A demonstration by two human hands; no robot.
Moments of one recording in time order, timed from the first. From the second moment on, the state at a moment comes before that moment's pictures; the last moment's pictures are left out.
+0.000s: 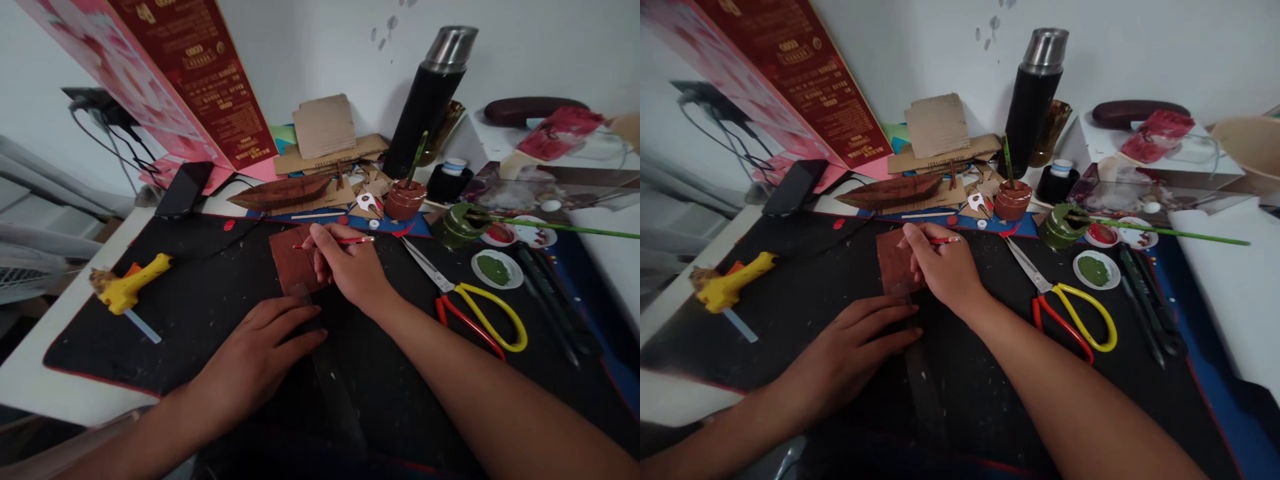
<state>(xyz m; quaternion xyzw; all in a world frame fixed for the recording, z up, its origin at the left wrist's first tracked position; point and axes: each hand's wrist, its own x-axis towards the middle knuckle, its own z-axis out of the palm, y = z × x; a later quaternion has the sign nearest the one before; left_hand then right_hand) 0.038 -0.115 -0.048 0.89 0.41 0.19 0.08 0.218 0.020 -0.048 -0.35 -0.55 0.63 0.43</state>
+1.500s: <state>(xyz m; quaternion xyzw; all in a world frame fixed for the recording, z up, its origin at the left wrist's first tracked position) 0.038 -0.126 -0.054 0.90 0.39 0.18 0.05 0.218 0.017 -0.040 -0.39 -0.54 0.62 0.41</state>
